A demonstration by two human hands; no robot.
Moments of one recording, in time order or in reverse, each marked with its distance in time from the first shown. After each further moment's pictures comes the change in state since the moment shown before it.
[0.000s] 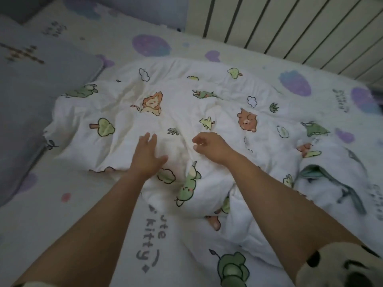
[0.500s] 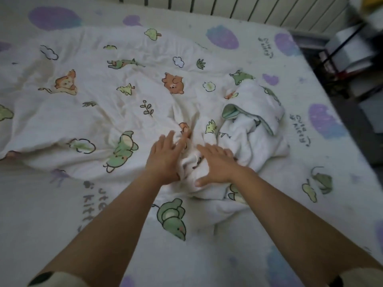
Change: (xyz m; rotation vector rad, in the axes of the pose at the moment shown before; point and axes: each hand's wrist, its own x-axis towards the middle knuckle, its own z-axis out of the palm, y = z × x) left_hand -0.126 0.149 0.178 0.533 -0.285 0.549; right_hand -0.241 0.175 -0.044 -0.519 -0.125 0.263
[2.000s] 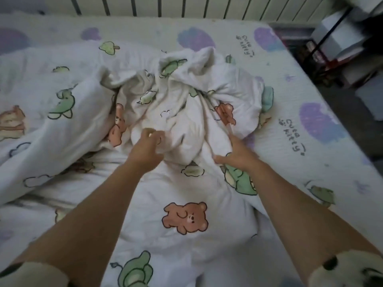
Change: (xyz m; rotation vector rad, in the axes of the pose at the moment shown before) left_hand 0.166 0.016 -0.012 -0.332 0.130 -0.066; right_hand 0.093 0.194 -0.027 0.632 0.260 0.348
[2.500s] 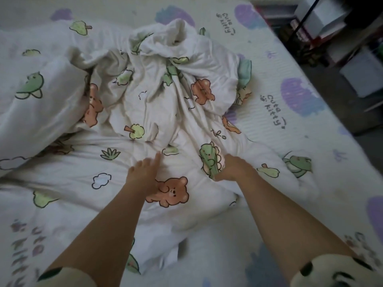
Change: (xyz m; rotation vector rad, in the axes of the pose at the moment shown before) left_hand -0.085 0.004 0.105 0.560 -0.401 -0.072; right_hand -0.083 0.074 0.036 -0.364 -0.177 0.290
